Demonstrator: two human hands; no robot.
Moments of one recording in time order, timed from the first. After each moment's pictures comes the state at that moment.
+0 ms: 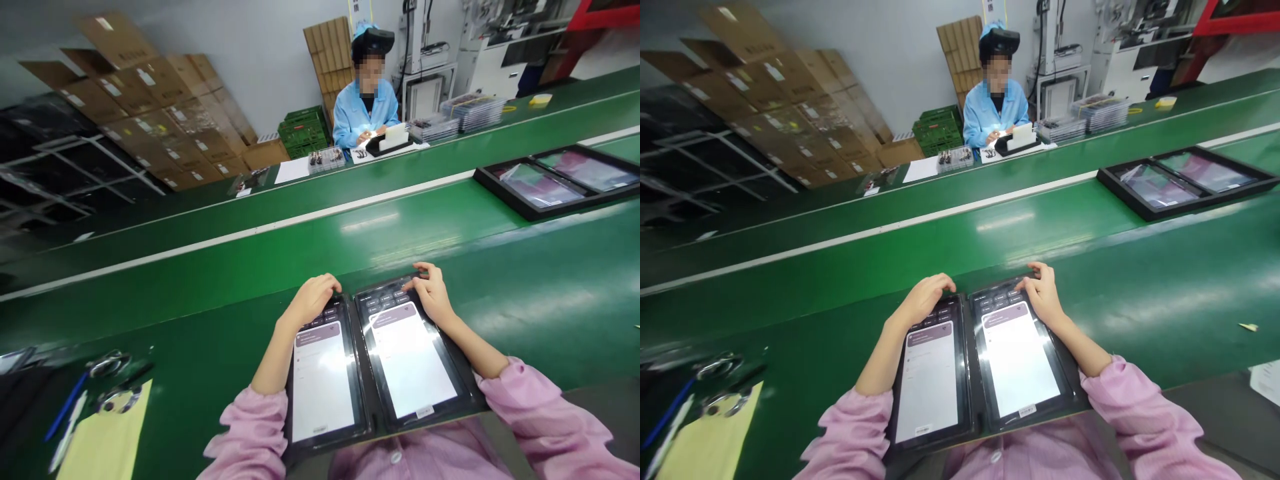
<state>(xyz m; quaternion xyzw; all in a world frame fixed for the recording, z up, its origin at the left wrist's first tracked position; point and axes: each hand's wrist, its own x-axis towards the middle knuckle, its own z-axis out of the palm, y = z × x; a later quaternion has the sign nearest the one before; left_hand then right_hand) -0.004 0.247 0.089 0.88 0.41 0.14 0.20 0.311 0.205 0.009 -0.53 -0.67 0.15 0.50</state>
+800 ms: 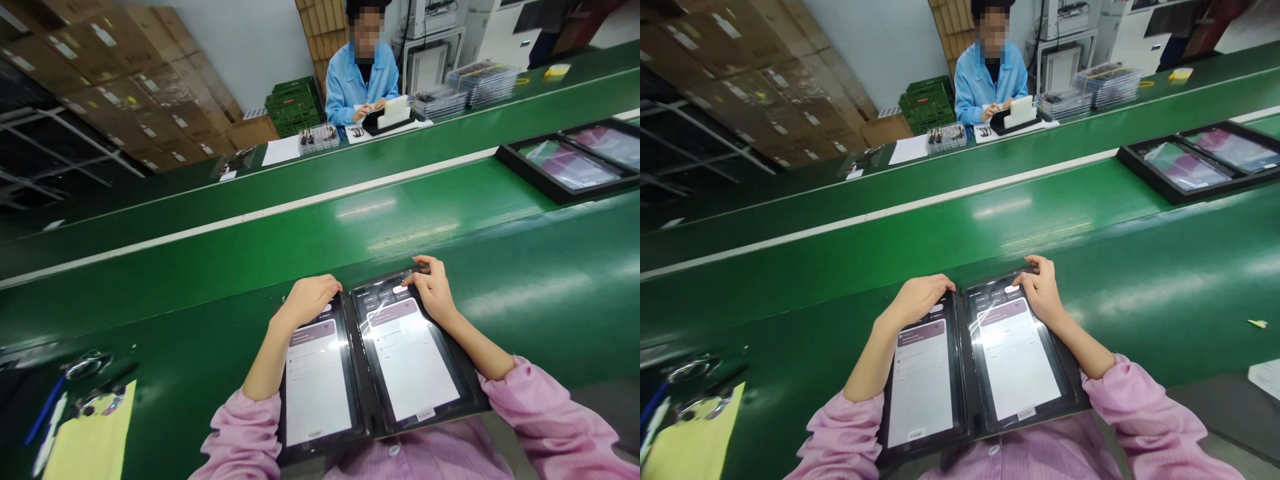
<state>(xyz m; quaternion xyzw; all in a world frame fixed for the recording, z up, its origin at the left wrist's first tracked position) 0.013 0.245 0.101 0.86 0.47 0.02 0.20 0.308 0.201 0.016 -0.54 -0.68 0.15 0.48</state>
